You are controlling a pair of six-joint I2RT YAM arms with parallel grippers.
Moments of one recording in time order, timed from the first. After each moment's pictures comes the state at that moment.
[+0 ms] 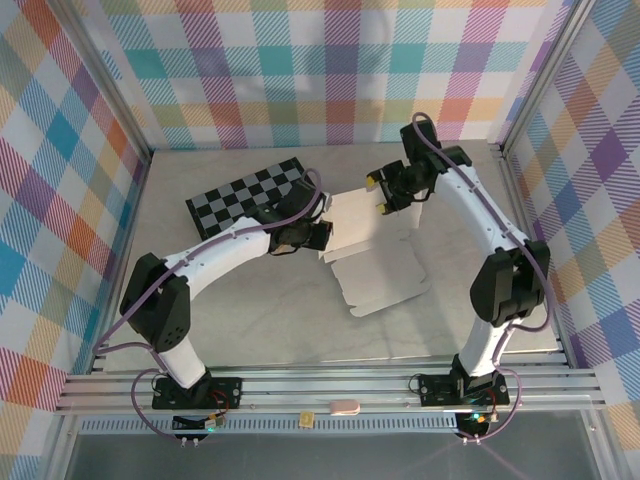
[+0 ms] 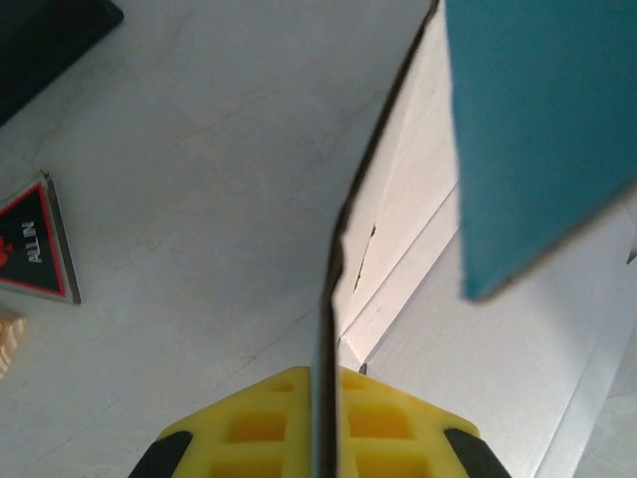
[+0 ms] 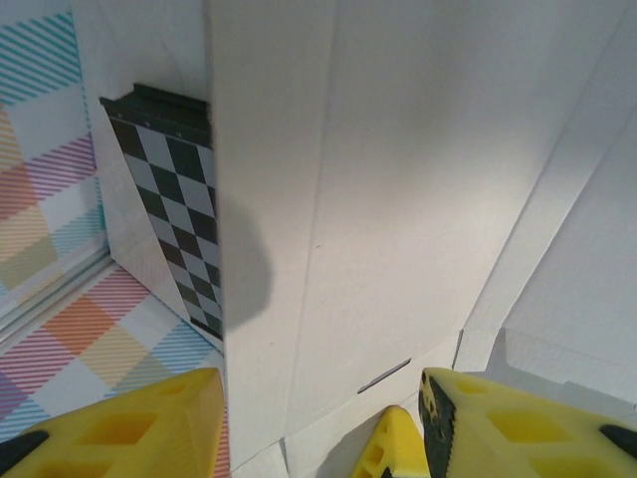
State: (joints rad) left arm -0.69 1.69 1.35 -0.58 0.03 -0.36; right arm 0.32 1.80 1.75 -0.97 -0.38 1.41
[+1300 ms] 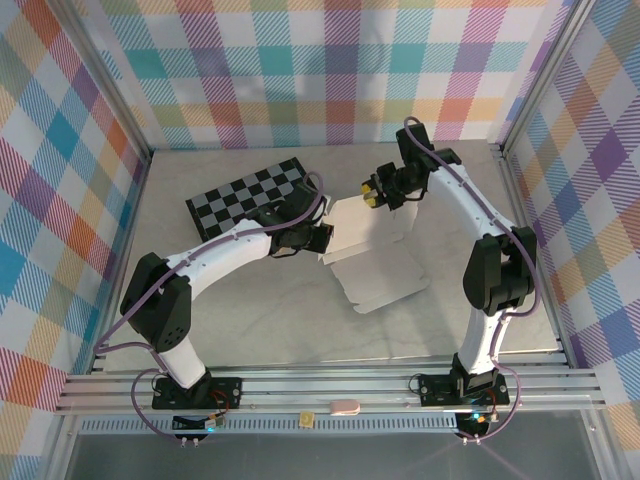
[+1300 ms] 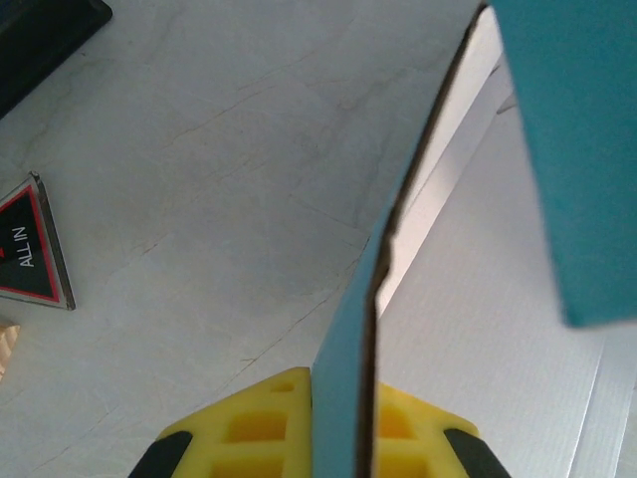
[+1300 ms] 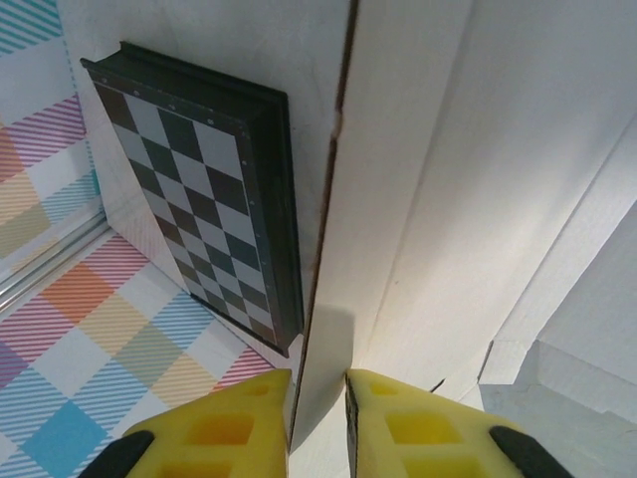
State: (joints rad) left arm -0.69 1.69 1.32 -0.55 0.03 -0.34; right arm 0.30 1.88 1.72 -0.88 -0.49 1.38
